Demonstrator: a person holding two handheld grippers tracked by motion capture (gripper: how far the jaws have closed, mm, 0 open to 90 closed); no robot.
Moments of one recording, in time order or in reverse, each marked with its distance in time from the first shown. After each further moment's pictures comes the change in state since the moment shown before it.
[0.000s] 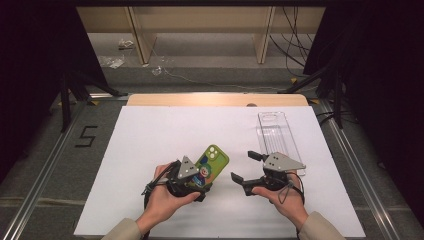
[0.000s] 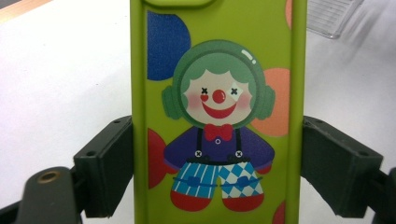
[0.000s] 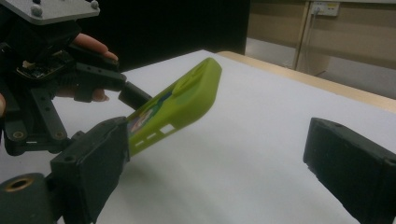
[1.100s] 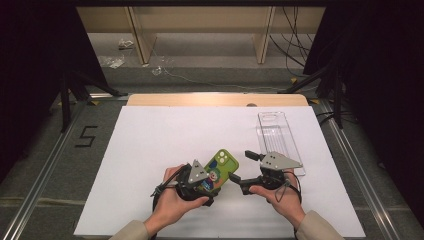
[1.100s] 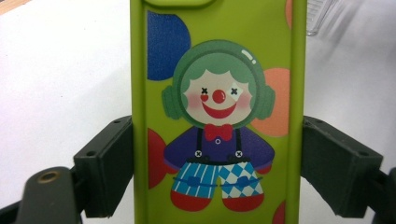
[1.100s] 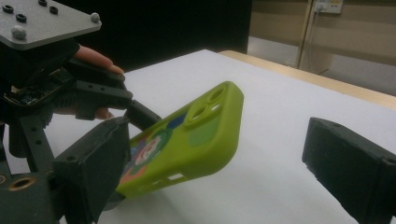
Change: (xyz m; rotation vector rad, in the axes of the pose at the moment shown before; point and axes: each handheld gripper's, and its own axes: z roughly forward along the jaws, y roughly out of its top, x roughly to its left) left arm -0.018 0.004 0.012 0.008 -0.033 0.040; right arm 0.002 0.001 0.006 0.004 0.005 0.010
